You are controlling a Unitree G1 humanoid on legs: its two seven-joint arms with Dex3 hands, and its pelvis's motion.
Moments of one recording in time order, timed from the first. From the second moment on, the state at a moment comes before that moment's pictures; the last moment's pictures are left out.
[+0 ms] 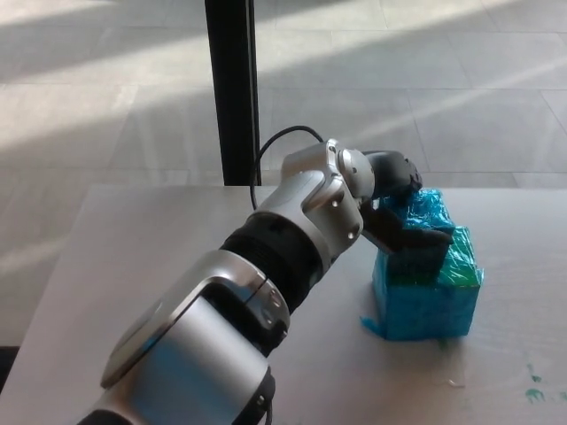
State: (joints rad) left_arm -1.34 -0.08 -0.46 1.07 0.45 0.41 -0.51; right_arm -0.03 -0.69 -0.14 1.12 -0.01 -0.16 0.36
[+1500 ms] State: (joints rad) left_arm -1.12 -0.12 -0.57 1.05 0.61 0.20 0.09; right_arm -0.04 -0.69 -0.12 1.07 -0.03 -0.13 0.34
